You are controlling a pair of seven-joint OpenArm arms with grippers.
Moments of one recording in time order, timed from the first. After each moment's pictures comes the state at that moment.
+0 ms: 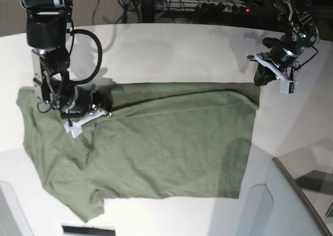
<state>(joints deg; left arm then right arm) 15.9 -8.6 -33.8 83.4 -16.0 -41.1 30.5 9.0 4.0 6.7 58.1 38.0 7.1 -49.4</state>
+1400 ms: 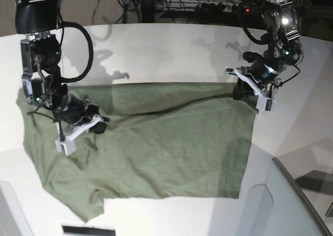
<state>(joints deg) 11.3 -8.8 -20.7 82.8 -16.0 -34.6 30.6 2.1 8.3 0.5 80.1 38.1 7.7 -43.8</state>
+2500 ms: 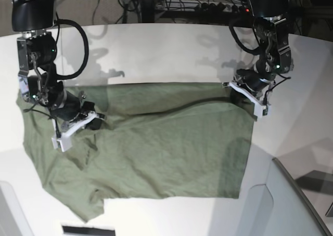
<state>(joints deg) 3.1 -7.5 -20.5 68.8 -16.0 -26.4 30.5 1.3 9.9 0.6 80.1 38.6 7.8 -44.1</state>
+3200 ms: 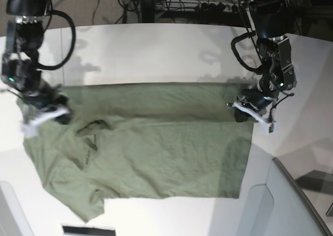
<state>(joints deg) -2.9 -8.2 -23.2 65.6 -16.4 -26.5 28.6 -5.0 7.3 18.8 85.4 39.5 7.5 -43.9</state>
